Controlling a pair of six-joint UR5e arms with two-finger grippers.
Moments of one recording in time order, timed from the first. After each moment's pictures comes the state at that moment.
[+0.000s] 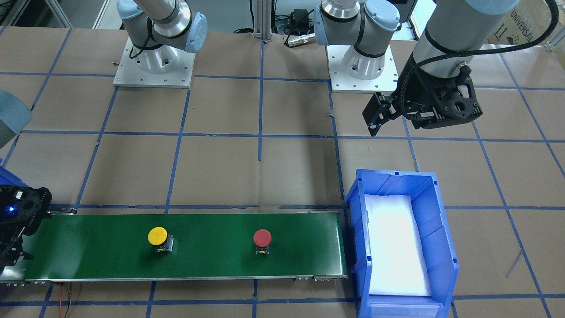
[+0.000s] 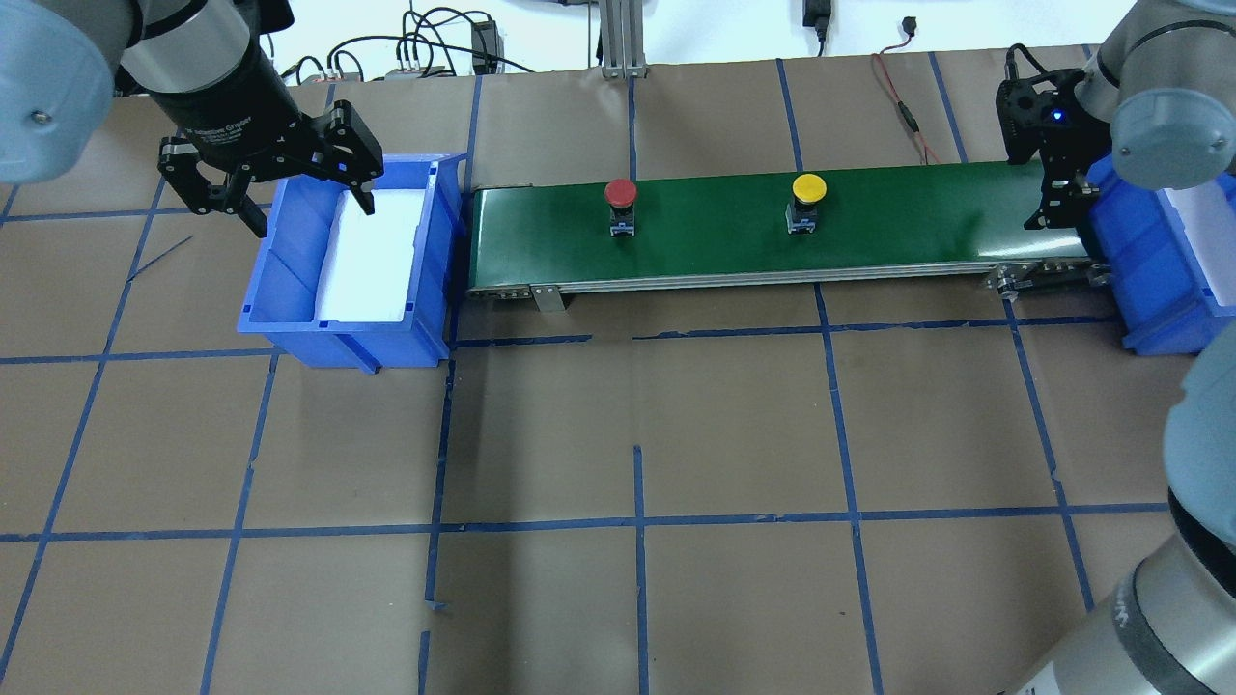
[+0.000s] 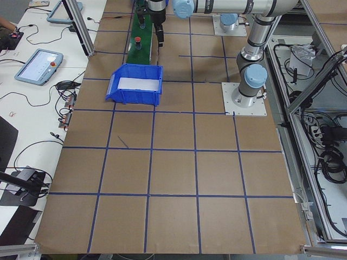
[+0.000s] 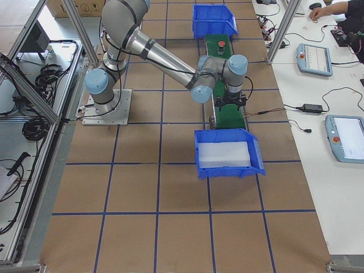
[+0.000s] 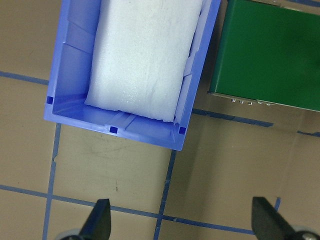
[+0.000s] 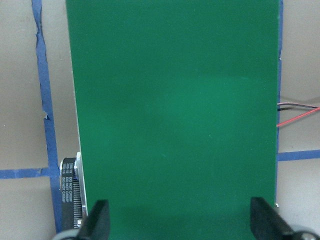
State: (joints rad) left arm -1.54 -1.64 -1.50 -1.58 1.58 -0.17; right arm 1.21 -1.10 1.56 -2.11 -1.54 -1.90
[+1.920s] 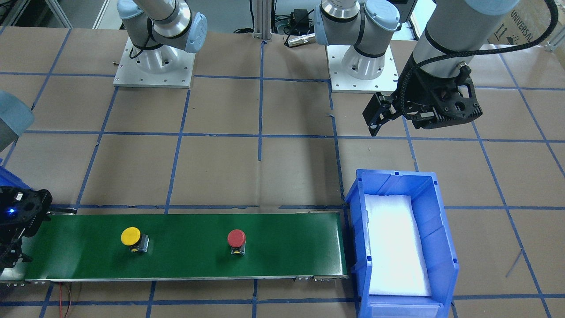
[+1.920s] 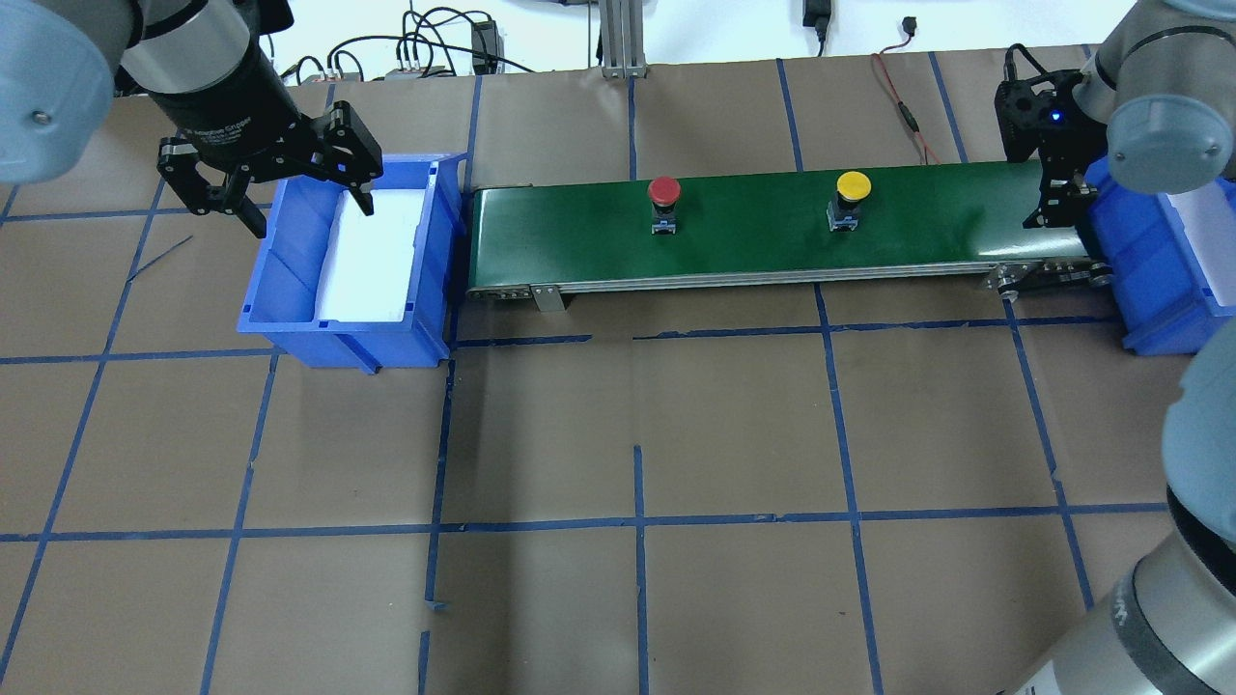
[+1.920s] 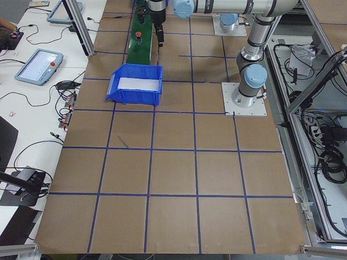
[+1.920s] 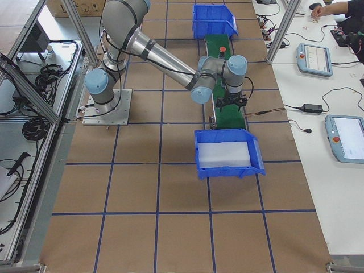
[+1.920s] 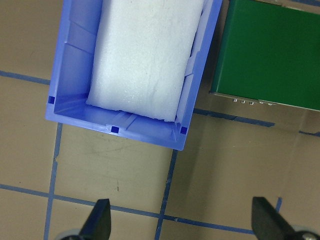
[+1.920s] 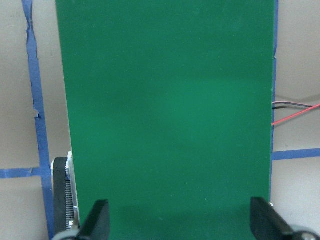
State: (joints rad) left arm -1.54 -1.64 -1.51 -1.59 1.58 -0.17; right arm 1.21 -1.10 1.57 -2.15 -1.54 -1.91
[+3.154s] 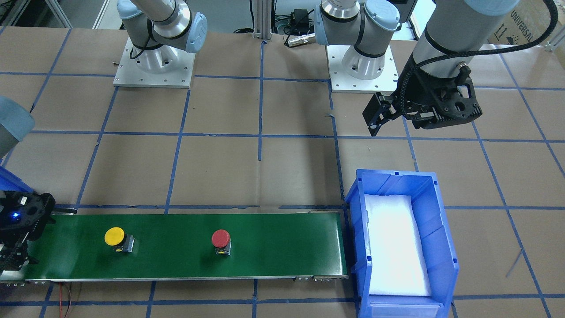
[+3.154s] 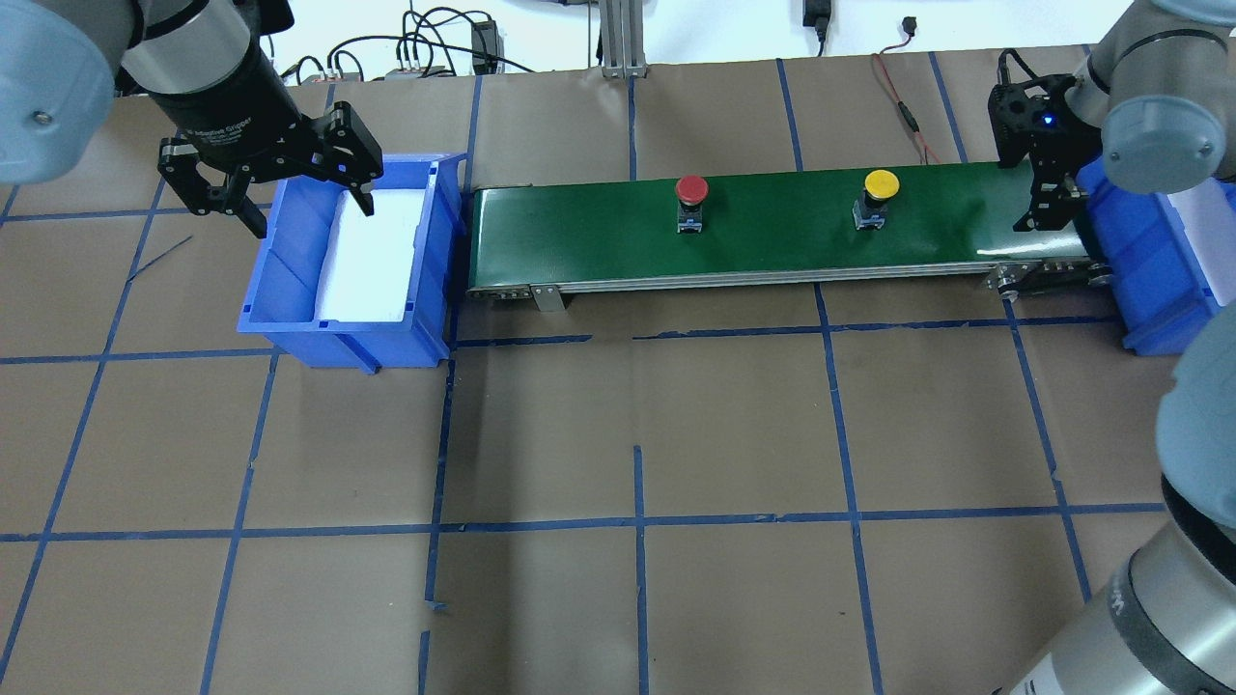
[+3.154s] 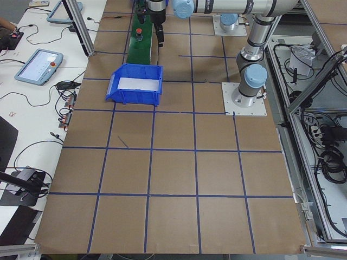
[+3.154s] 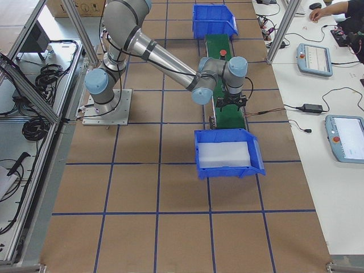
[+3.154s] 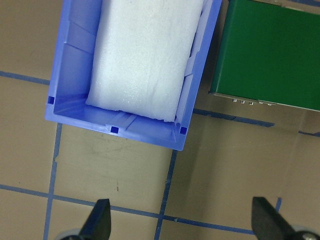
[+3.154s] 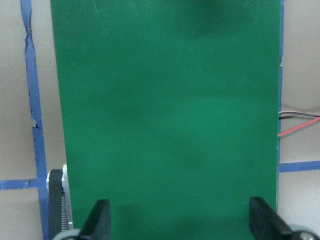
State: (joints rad) left arm -1.54 -1.64 -1.51 -1.59 1.58 -0.17; right arm 1.21 -1.07 1.55 -2.13 -1.52 -1.91
